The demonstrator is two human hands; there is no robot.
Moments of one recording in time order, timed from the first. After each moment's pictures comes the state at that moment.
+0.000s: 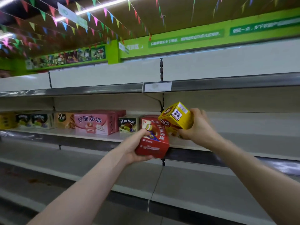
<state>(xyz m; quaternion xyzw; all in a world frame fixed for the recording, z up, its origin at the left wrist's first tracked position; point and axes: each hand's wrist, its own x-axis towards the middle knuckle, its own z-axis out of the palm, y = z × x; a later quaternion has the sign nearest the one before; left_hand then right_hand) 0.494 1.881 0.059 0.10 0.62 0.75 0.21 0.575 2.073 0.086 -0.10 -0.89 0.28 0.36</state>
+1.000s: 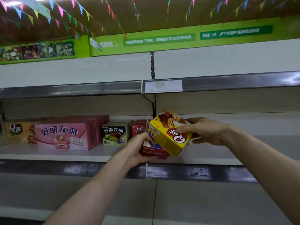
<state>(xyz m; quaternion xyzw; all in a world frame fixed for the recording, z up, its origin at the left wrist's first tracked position) 0.371 1.926 0.054 0.18 0.59 0.73 0.29 0.506 2.091 0.111 -0.17 -0.82 0.53 0.12</state>
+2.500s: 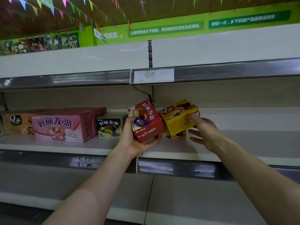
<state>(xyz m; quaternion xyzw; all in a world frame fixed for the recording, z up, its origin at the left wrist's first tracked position) 0.361 1.952 0.046 0.11 0.38 0.85 0.33 0.484 2.127 0.066 -0.24 -0.64 0.66 0.30</state>
